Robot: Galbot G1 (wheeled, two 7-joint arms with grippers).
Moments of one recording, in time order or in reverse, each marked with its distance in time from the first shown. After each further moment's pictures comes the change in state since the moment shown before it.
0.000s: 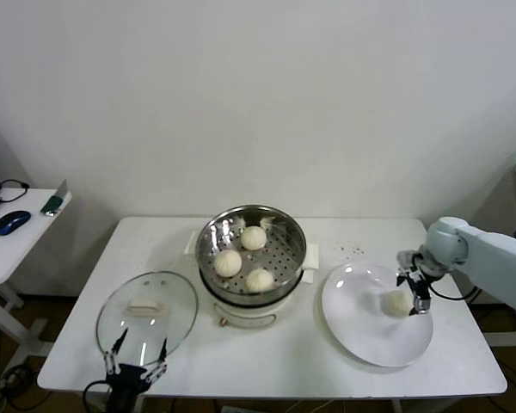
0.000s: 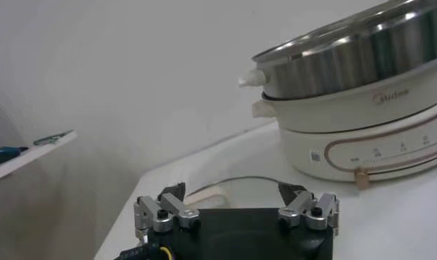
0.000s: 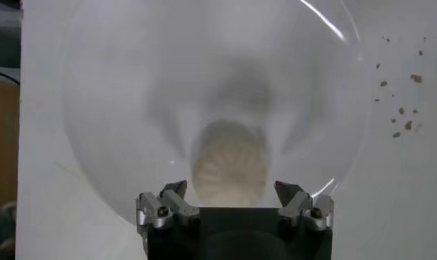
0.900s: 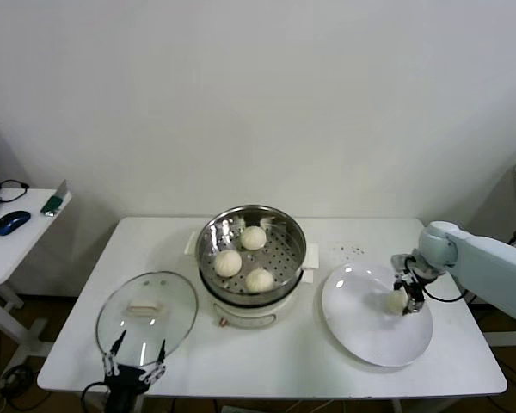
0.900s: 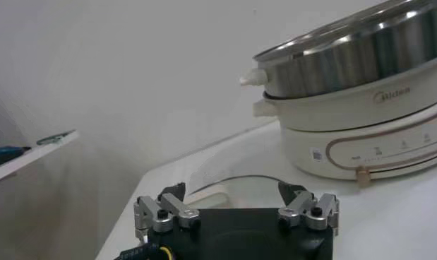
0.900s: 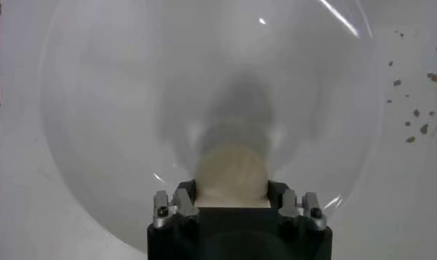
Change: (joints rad) left arm 0.006 -0.007 -0.002 -0.003 0.002 -0.005 0.000; right arm -0.024 0.049 0.022 -0.057 -0.005 0.013 0.007
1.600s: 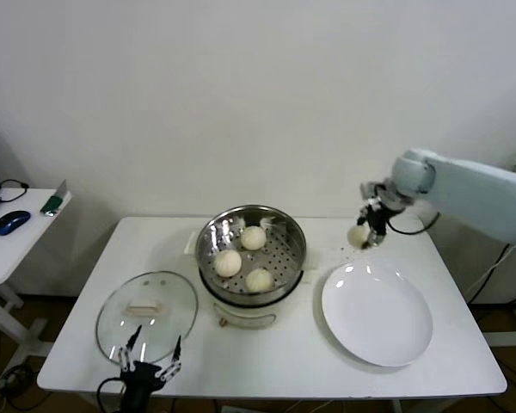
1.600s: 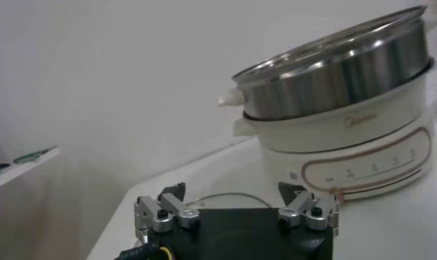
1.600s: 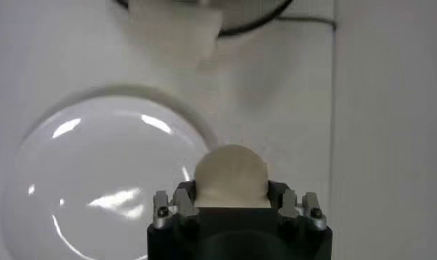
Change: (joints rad) left arm 0.000 -0.009 0.076 -0.048 0.057 0.017 -0.018; right arm 0.551 0.241 -0.406 0.004 0.522 -0.091 0.045
